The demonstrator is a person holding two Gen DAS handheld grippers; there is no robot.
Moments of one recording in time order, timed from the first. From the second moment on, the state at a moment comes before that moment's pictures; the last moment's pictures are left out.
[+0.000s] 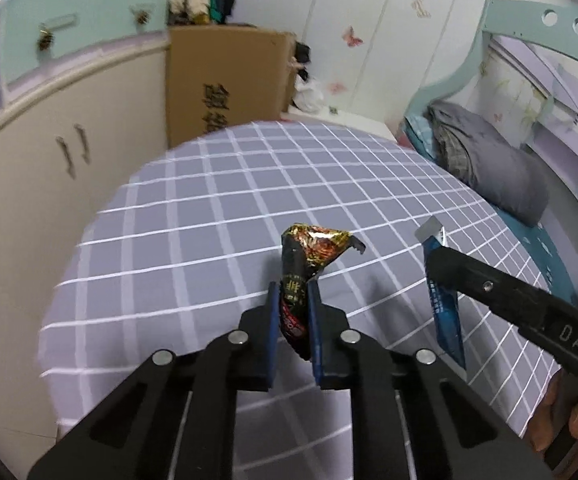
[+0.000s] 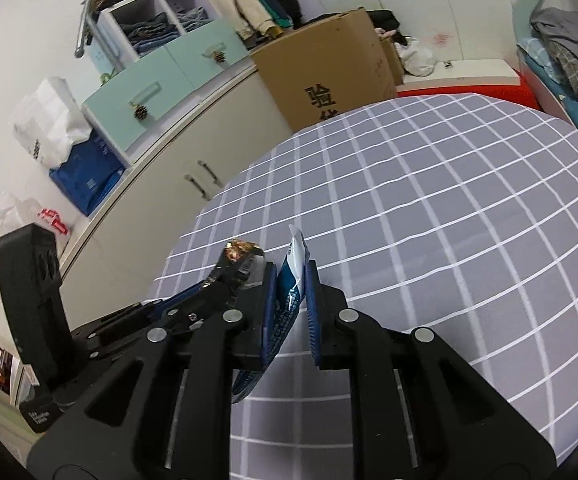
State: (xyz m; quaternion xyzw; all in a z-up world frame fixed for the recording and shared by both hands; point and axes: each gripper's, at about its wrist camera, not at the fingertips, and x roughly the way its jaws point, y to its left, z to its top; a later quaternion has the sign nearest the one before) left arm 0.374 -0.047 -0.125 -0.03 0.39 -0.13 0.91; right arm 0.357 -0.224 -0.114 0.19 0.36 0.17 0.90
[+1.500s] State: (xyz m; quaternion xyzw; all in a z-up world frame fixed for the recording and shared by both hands) left arm 0.231 0.289 -0.289 -0.16 0.49 0.14 0.85; right arm 0.292 0.168 -0.247 -0.04 0.45 0.31 0.84
